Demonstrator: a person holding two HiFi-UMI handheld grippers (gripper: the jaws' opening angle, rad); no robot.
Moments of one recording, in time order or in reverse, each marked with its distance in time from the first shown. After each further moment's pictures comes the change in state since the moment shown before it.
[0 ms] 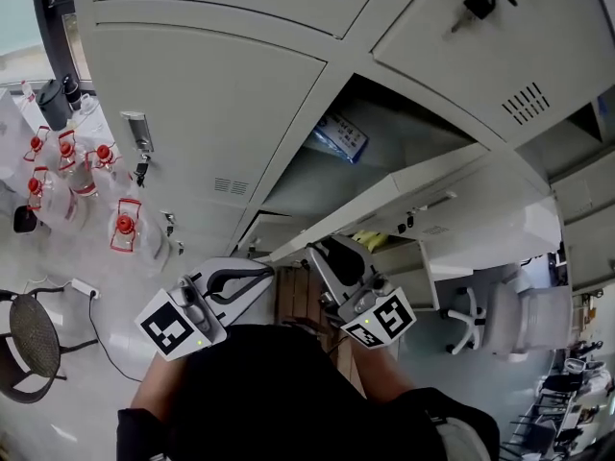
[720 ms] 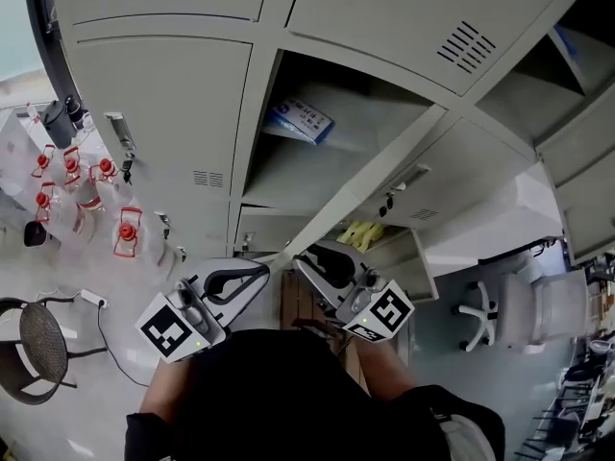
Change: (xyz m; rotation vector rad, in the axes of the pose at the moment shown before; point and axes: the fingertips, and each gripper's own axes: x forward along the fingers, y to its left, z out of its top) left arm 0.035 -0.057 0.004 0.062 -0.008 0.021; right arm -0.068 0.017 0.003 0.004 -0.050 0.173
